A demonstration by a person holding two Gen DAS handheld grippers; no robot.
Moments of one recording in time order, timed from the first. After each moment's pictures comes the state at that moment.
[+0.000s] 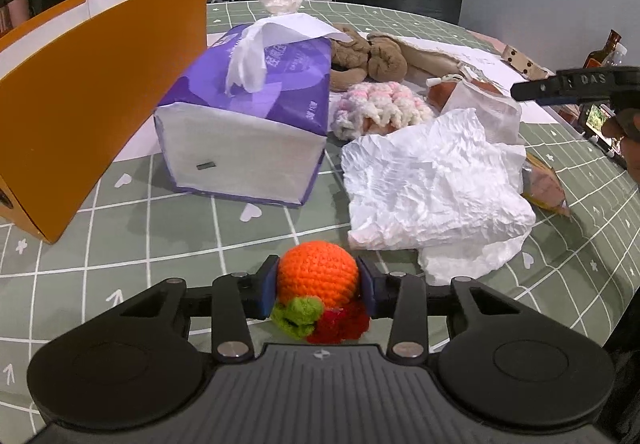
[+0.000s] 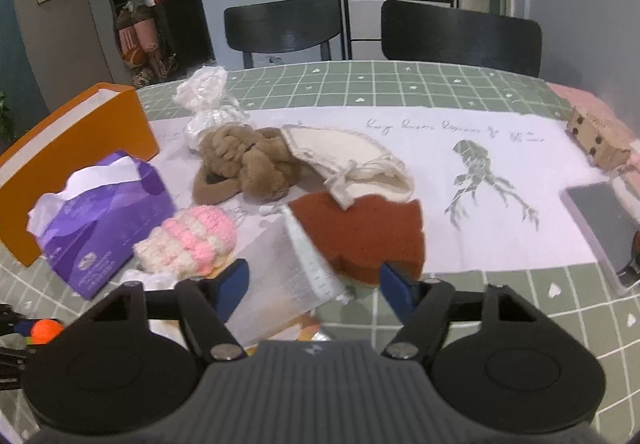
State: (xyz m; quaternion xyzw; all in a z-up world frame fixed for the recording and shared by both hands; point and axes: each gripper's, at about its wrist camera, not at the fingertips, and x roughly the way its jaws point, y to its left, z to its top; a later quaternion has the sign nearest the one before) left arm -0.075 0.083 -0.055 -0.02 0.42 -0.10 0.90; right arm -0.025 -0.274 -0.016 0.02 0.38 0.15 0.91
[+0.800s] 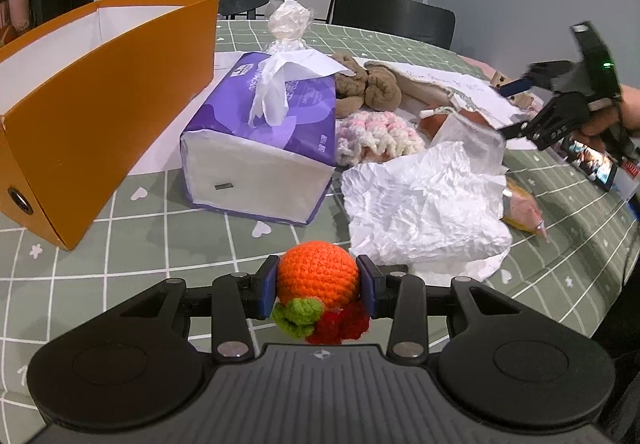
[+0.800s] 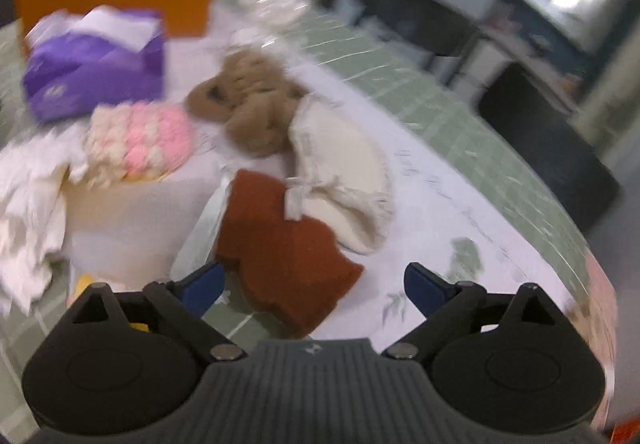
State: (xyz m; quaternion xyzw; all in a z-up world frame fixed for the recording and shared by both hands) left arm -0.084 0.100 -0.036 -0.05 0.40 -0.12 0.91; right arm 0.047 -0.287 -0.027 -0.30 0.36 0.33 0.82
